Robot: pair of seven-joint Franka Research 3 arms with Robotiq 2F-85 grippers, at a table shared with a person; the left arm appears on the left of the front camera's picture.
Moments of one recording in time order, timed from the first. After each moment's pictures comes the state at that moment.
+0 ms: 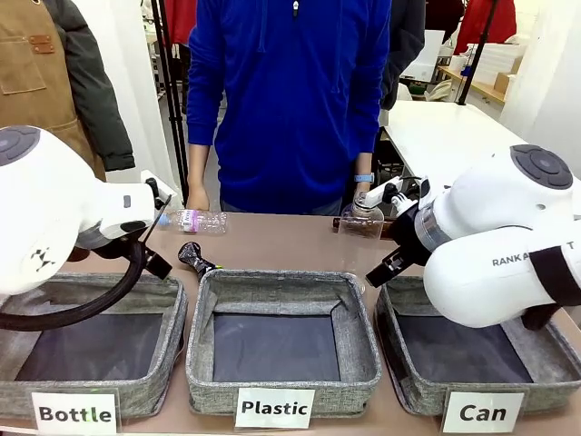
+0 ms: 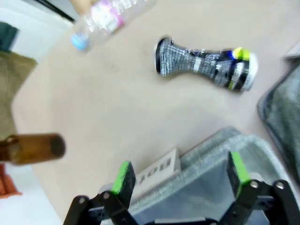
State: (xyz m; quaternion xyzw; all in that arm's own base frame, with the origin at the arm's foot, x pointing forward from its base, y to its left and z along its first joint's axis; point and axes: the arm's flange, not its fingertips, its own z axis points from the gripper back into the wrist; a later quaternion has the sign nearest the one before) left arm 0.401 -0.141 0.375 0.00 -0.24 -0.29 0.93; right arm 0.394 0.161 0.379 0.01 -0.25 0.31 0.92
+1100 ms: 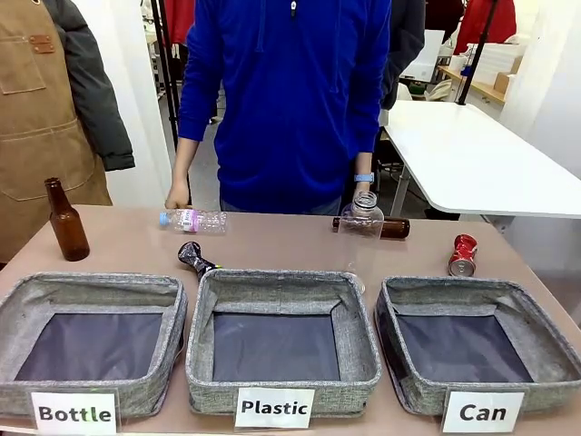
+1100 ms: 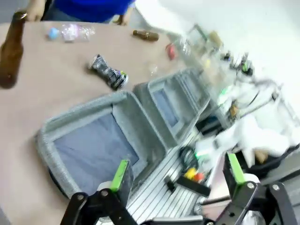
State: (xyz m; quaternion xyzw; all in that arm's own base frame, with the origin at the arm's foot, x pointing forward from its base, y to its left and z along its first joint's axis) left arm 0.269 0.180 0.450 -0.55 -0.27 -0.11 0.78; right arm 0.283 -0.159 0.480 0.55 -0.29 0.03 0.78
